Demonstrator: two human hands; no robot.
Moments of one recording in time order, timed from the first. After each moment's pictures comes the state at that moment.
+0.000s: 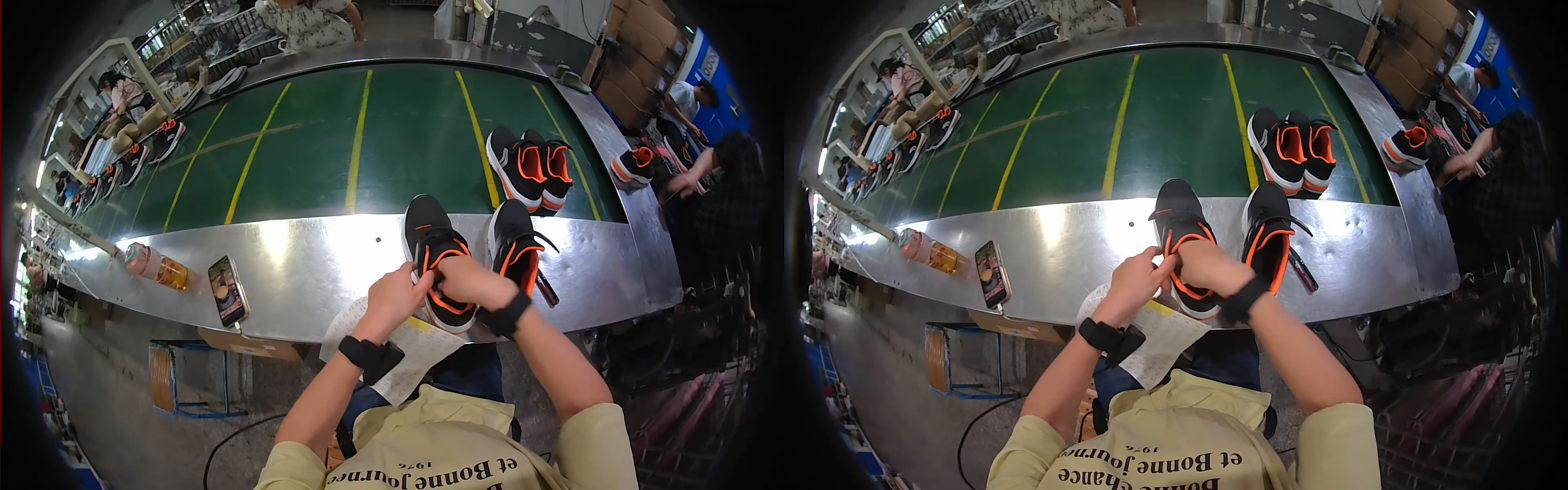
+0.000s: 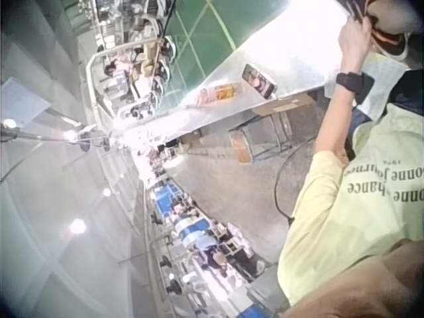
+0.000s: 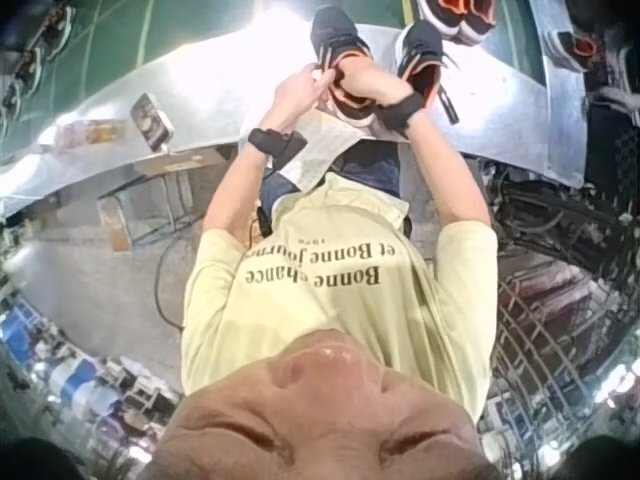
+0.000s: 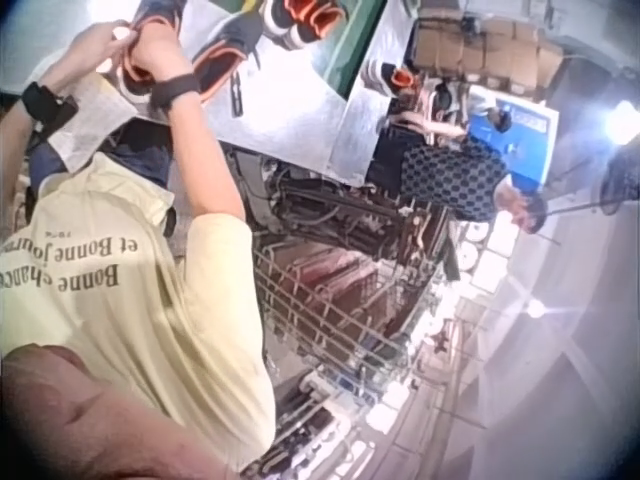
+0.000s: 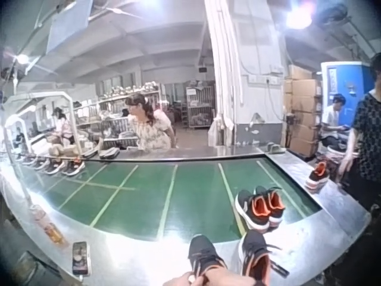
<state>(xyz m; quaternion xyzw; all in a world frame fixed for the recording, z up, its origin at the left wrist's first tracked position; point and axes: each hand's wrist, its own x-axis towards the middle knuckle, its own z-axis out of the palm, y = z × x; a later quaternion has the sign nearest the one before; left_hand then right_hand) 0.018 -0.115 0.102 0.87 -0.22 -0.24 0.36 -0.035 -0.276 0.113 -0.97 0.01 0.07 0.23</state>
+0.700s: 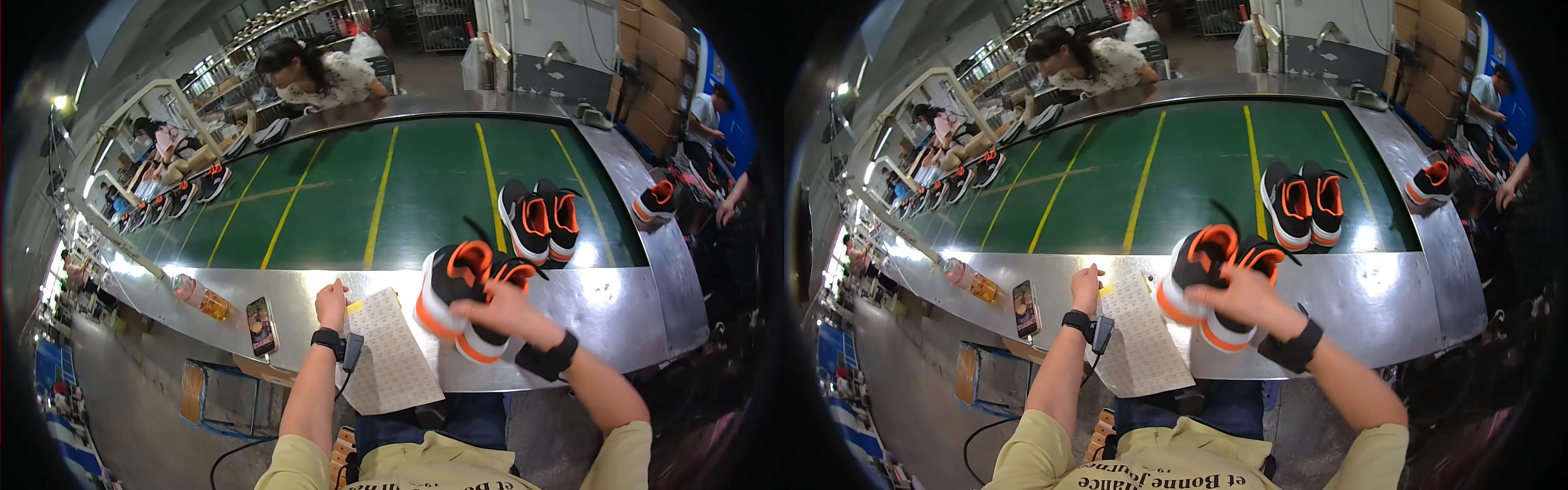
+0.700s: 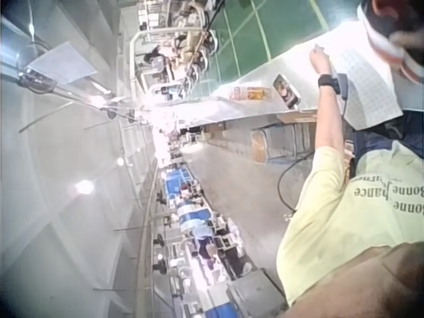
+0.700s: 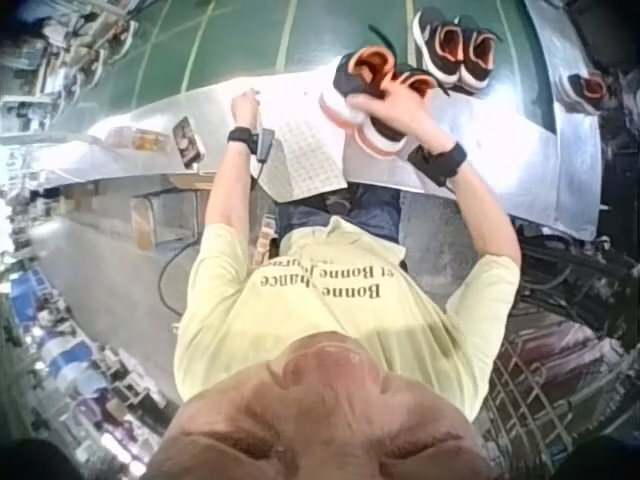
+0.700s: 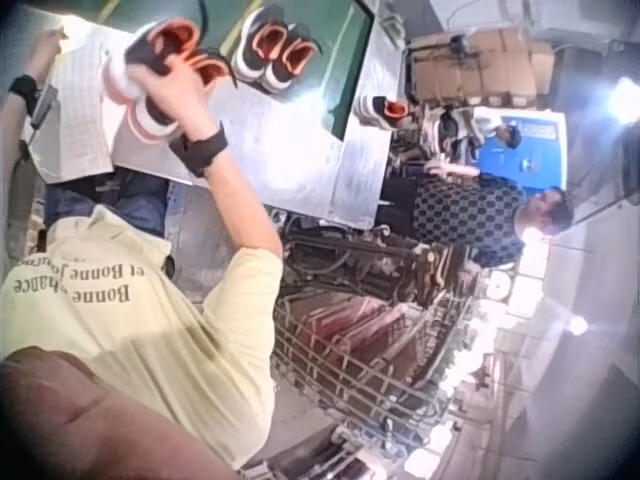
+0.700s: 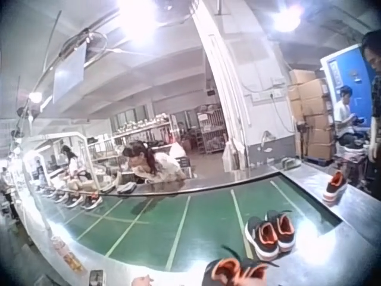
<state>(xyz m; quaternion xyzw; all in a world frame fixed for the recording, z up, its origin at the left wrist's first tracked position) 0.139 -0.040 0.044 0.87 0.09 -0.03 0.48 -0.053 -0.331 0.188 -0.88 0.09 0.05 0.46</state>
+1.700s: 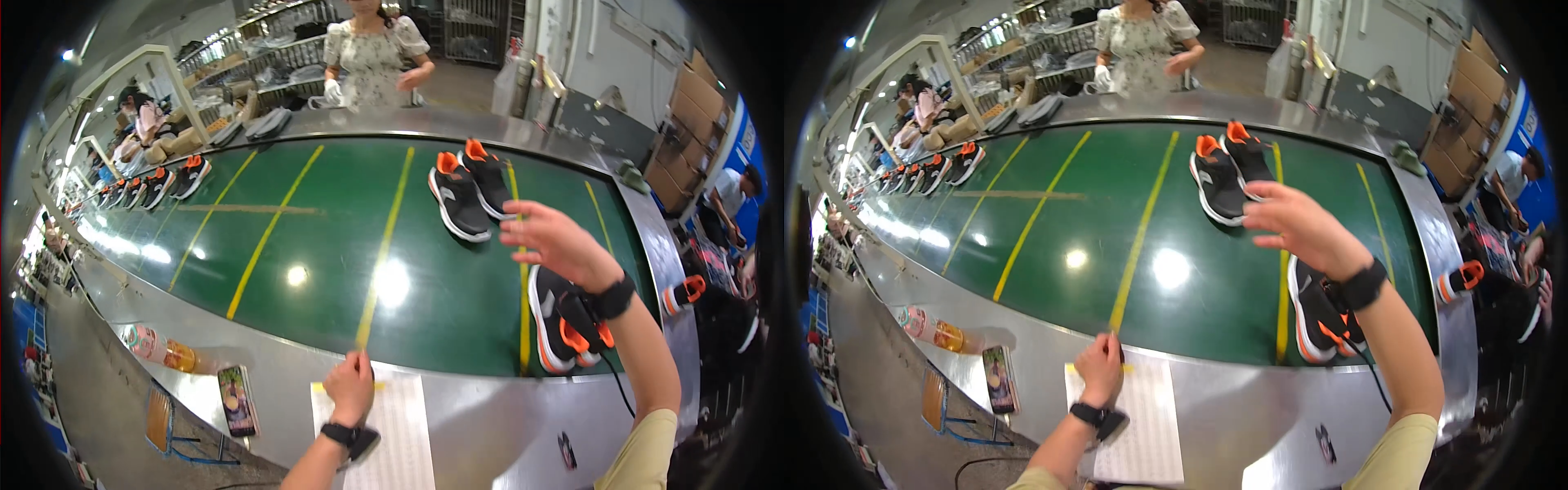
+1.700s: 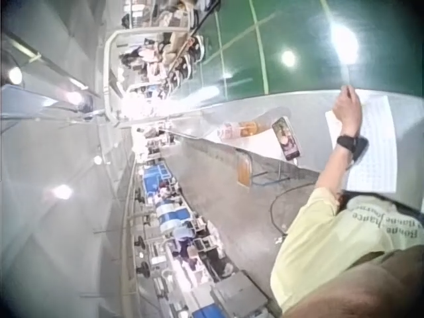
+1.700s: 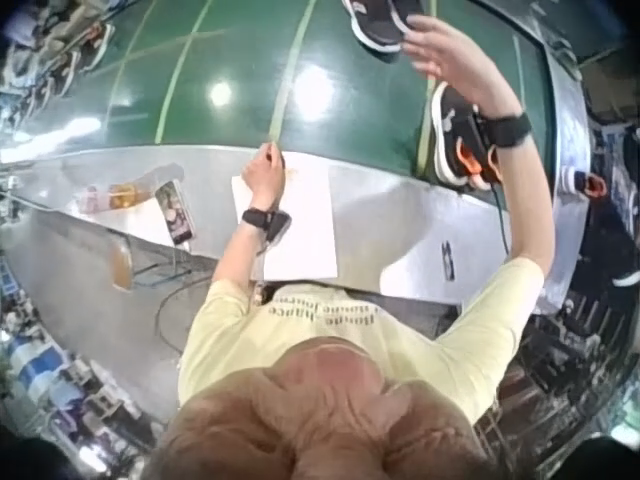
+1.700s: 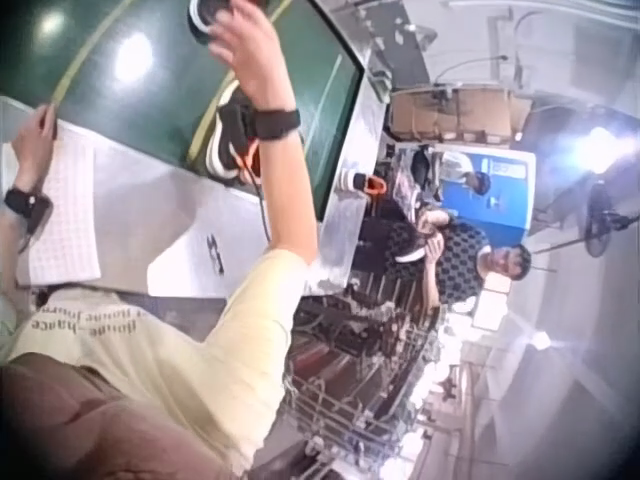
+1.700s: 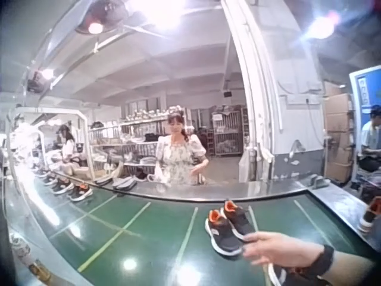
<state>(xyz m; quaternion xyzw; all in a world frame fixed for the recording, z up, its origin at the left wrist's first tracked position) 0.176 -0.078 0.008 0.95 0.01 0.11 0.28 0.219 -0.420 0.231 -0.68 0.08 0.10 0.72</state>
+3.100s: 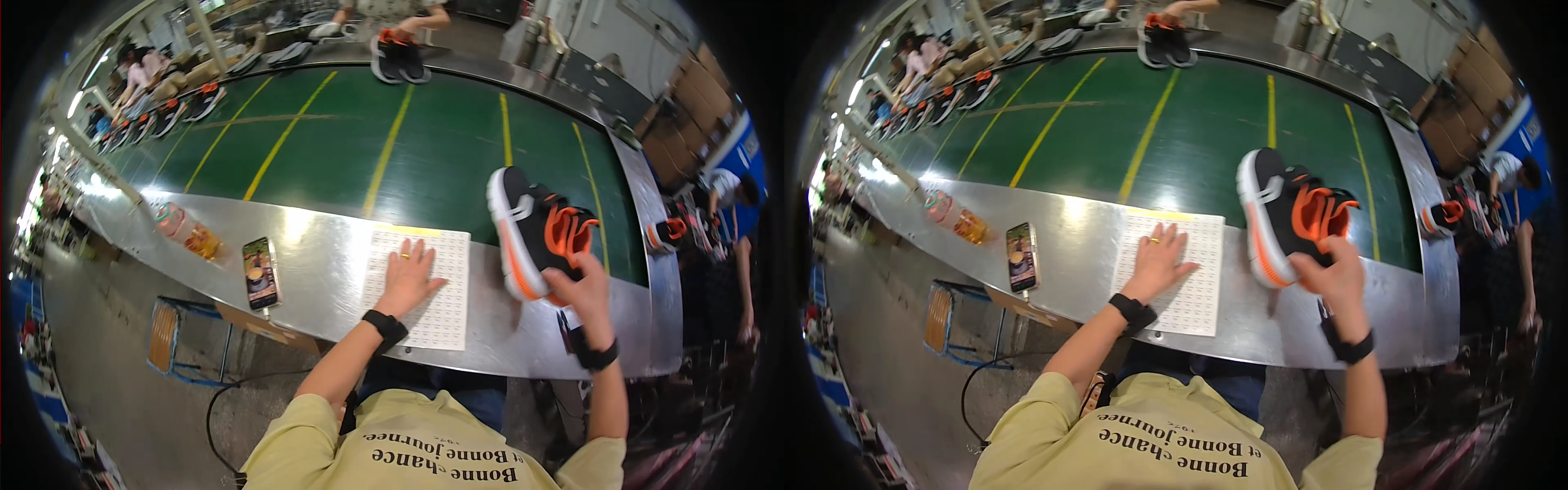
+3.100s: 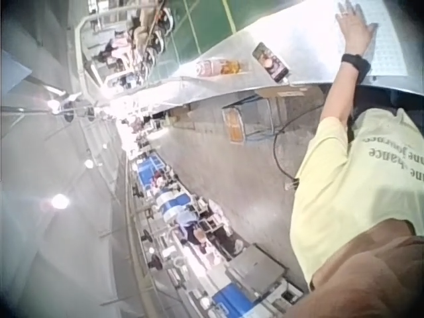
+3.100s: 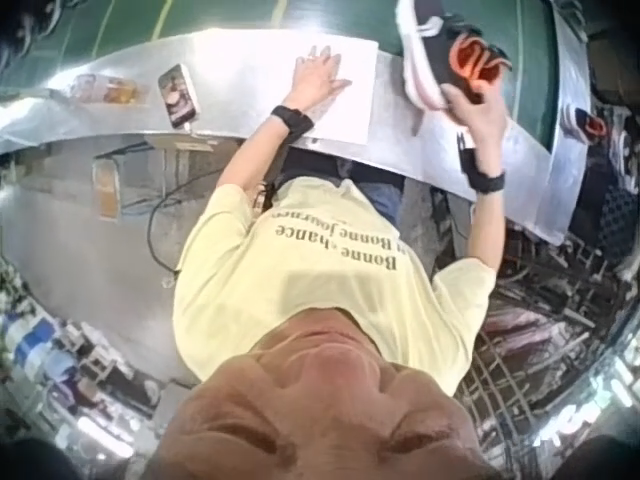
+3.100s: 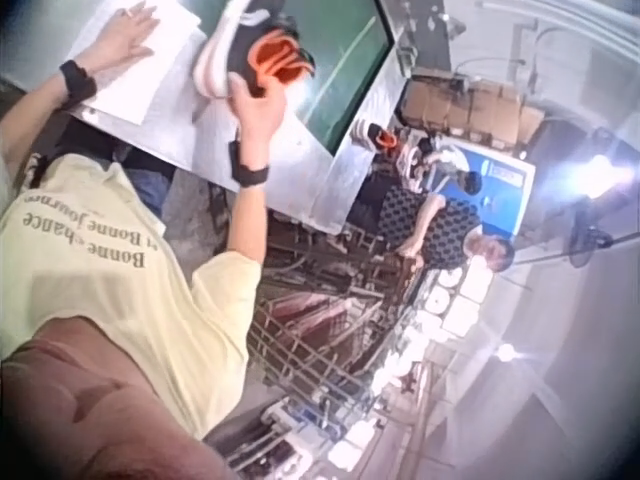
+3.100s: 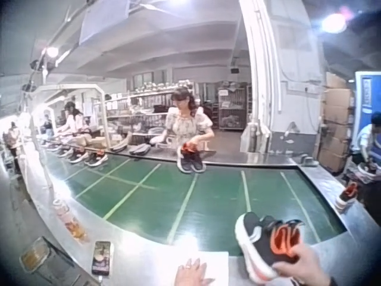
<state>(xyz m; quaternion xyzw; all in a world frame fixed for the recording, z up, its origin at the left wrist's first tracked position) 0.101 -0.087 0.026 0.92 -0.34 -0.02 0.16 -0.037 -0.349 0.162 -0.92 0.14 -0.24 0.27</state>
